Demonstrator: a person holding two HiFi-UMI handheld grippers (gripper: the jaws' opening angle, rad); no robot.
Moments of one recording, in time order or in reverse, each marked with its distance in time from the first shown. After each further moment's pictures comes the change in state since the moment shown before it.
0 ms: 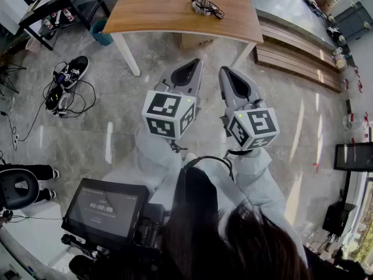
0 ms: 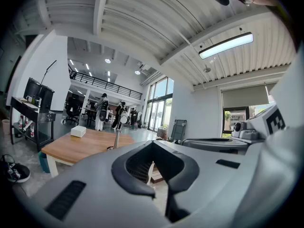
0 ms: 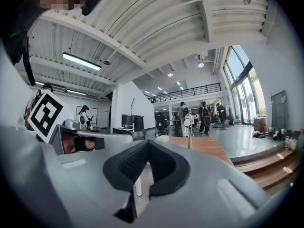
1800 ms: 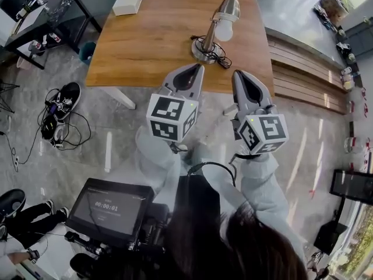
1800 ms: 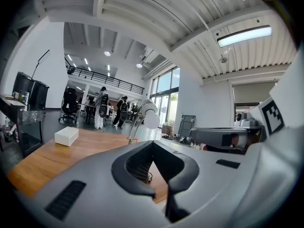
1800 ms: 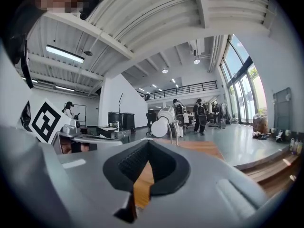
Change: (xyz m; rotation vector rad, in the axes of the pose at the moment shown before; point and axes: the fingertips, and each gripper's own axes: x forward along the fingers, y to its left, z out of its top) left arm 0.351 0.224 0.038 0.004 0.066 0.012; right arm 0.329 -0.260 0.019 0.010 0.028 -0.057
